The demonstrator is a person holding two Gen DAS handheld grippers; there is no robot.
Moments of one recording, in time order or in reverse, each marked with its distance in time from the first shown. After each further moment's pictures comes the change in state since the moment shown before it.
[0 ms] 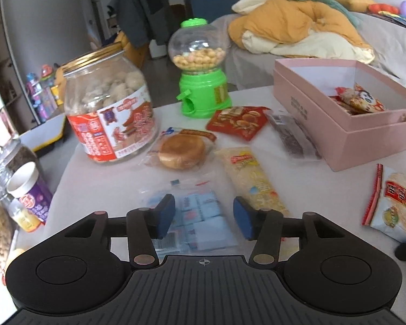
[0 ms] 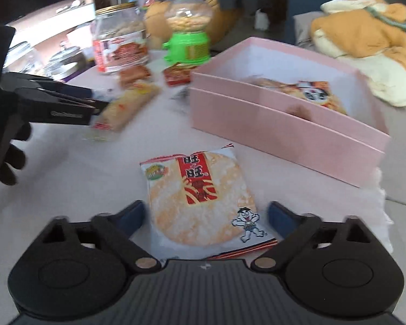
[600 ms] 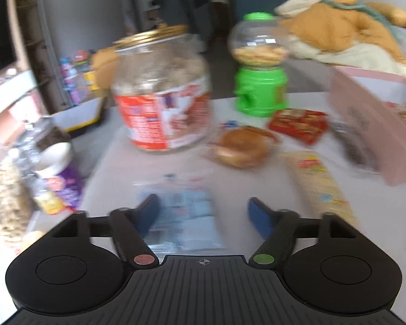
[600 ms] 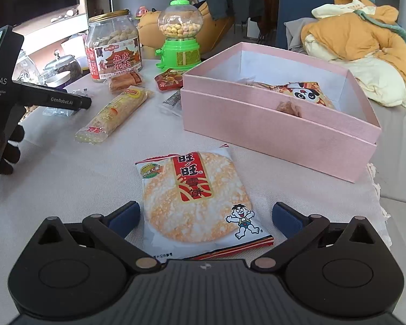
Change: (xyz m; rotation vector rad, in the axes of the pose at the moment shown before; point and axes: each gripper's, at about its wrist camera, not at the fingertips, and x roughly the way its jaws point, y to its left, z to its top) left arm 0.012 0.035 -0.005 -0.100 -0.003 0.073; right arm 0.000 -0.002 -0.005 0.018 -0.030 -0.013
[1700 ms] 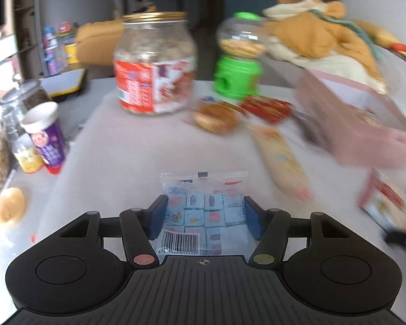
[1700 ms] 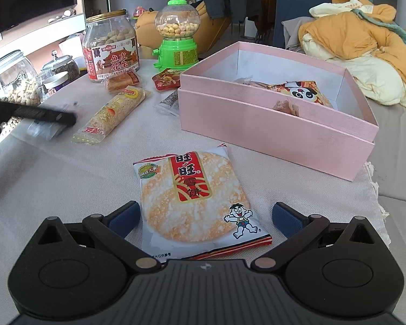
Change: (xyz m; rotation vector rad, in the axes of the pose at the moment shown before) left arm -0.047 0.012 -0.036 -0.118 0.049 -0.163; right arm 0.000 0.000 0.001 0.007 0.006 -0.008
